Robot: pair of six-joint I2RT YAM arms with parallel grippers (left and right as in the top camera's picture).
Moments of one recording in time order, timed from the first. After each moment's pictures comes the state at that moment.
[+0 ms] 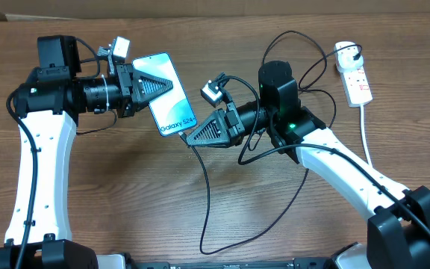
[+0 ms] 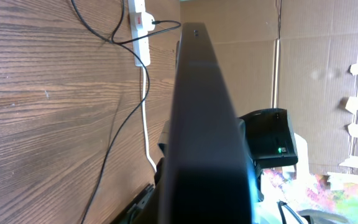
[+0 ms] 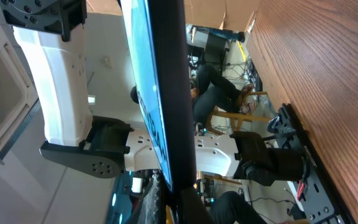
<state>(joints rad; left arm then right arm) 0.09 1.54 1.48 -0.97 1.20 -0.44 0.50 1.62 1.09 0.28 -1.41 1.17</state>
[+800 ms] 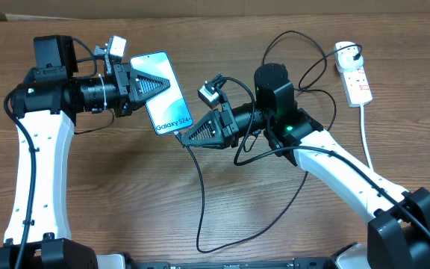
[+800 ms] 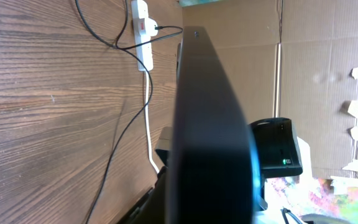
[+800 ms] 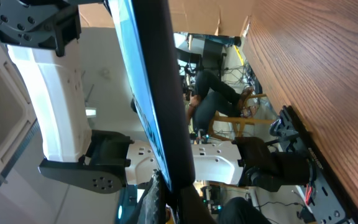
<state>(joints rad) 0.11 1.54 1.48 -0.96 1.20 -0.43 0.53 1.62 1.09 0.28 -1.34 1.25</state>
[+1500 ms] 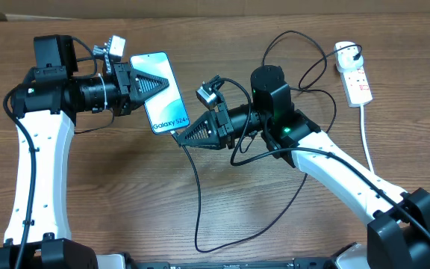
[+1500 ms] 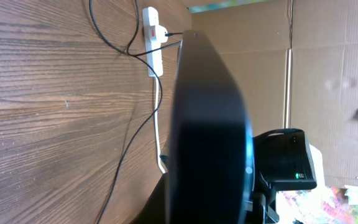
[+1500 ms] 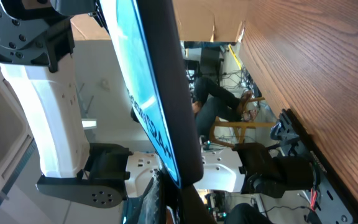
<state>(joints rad) 0.11 1.54 1.48 -0.95 1.15 -0.43 0.55 1.62 1.09 0.27 -1.29 1.28</state>
